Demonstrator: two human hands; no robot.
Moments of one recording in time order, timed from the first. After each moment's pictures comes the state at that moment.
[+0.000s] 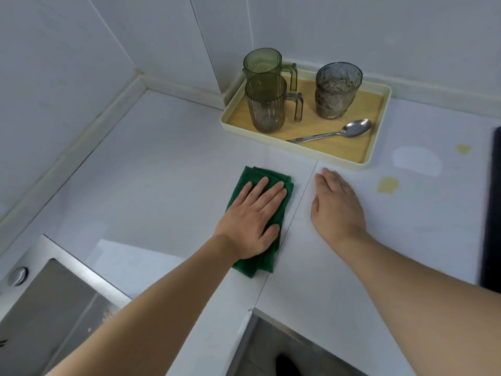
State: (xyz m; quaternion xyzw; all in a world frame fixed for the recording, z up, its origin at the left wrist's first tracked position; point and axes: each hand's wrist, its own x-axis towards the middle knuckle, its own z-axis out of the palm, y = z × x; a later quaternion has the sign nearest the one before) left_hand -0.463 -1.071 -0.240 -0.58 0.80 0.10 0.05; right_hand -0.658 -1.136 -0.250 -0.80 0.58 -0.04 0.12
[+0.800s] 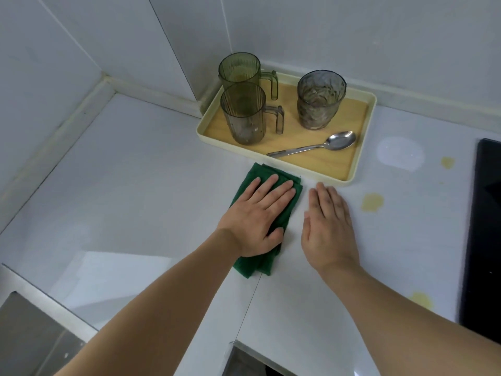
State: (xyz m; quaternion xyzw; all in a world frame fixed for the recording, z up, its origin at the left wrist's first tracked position) left_hand -0.488 -1.135 -0.241 -0.52 0.84 0.10 0.07; right_hand -0.671 -1.138 -0.265 -0.79 0.61 -0.06 0.08
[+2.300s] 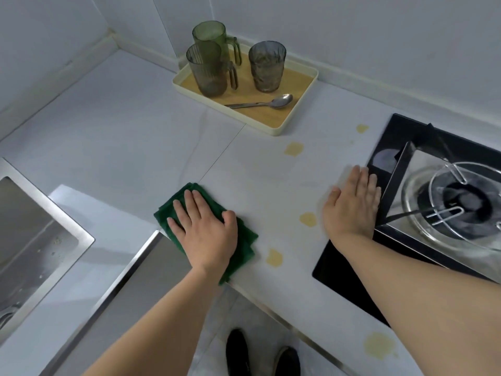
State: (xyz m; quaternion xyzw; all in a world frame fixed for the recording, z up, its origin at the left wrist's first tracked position) left_hand -0.677 -0.971 -0.251 -0.94 0.32 0.10 -0.10; right_hand -0.880 -1.098 -0.250 -0.69 0.71 -0.10 0.12
